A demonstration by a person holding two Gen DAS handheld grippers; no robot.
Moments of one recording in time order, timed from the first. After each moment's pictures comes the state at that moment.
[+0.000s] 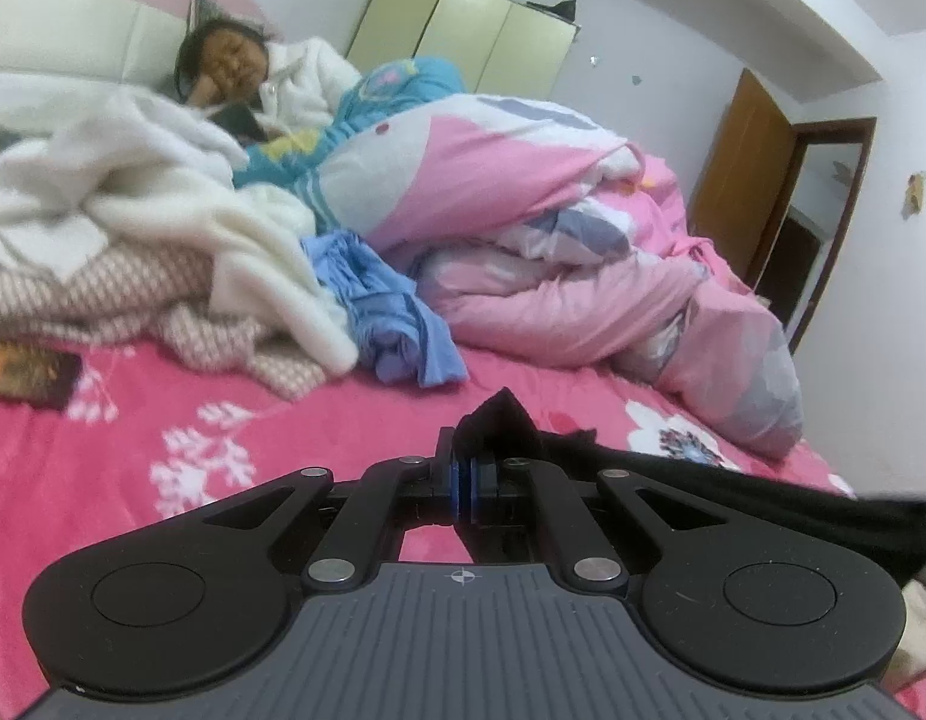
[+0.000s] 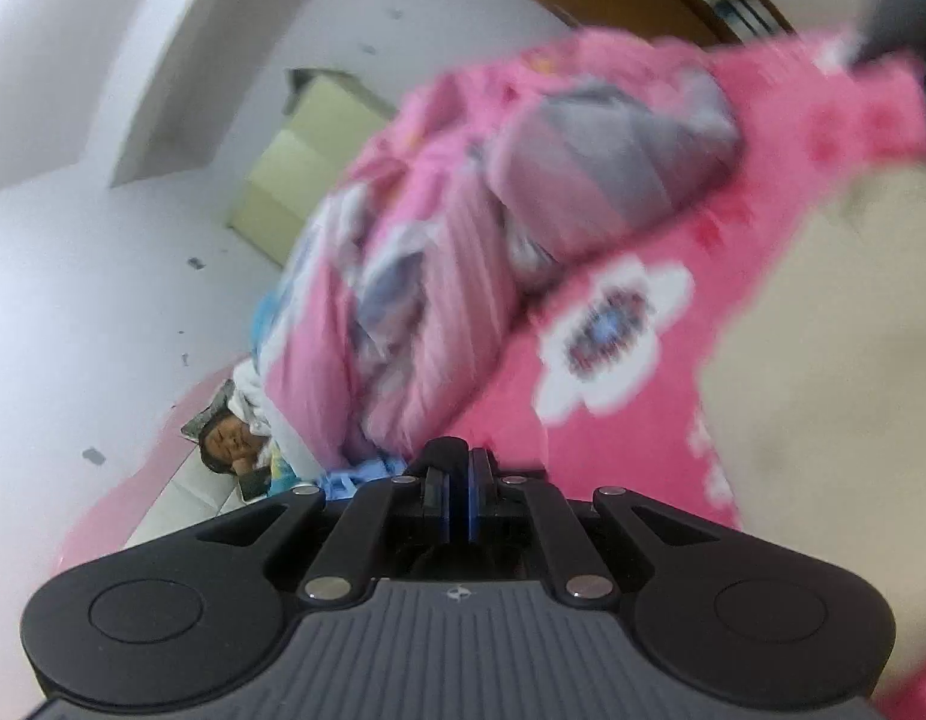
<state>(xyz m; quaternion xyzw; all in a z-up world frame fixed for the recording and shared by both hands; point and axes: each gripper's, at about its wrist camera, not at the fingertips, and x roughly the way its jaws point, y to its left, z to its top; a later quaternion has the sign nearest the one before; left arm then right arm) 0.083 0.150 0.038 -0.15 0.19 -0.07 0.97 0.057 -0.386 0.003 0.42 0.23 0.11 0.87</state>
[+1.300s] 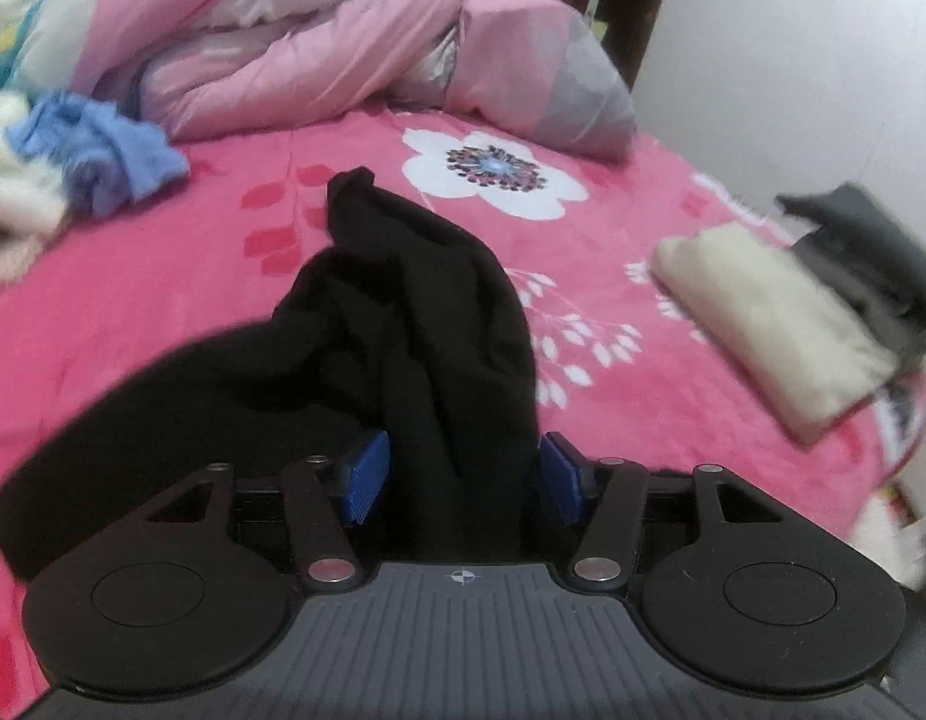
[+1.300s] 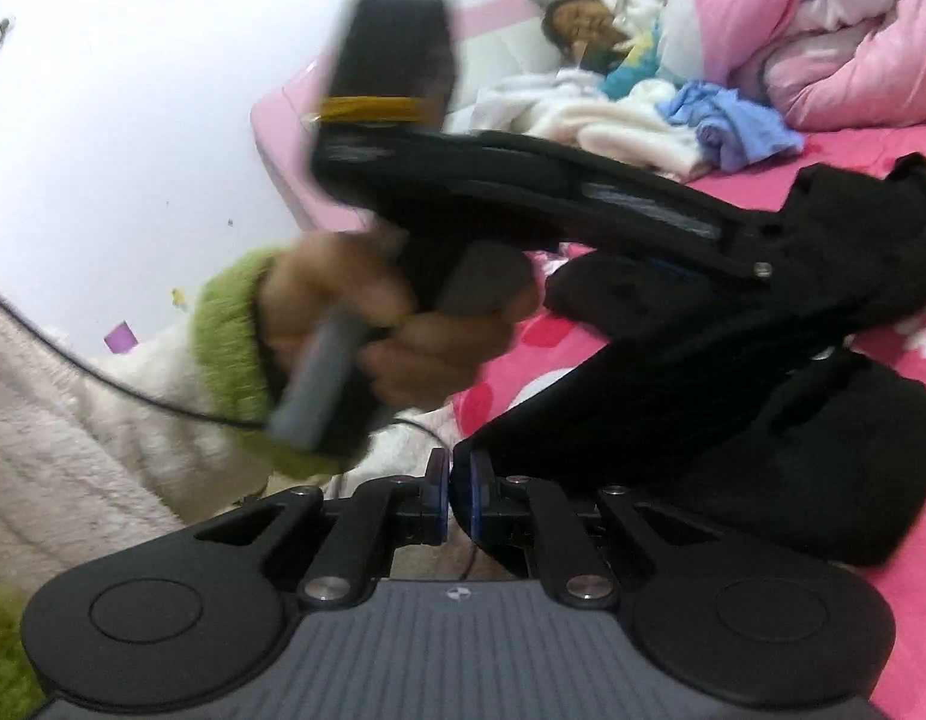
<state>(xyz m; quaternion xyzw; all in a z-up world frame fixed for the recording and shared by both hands) 0.104 -0.015 0.003 0.04 0.37 -0.26 0.89 0.006 -0.186 -0.027 0.10 0.33 0.52 0.78</state>
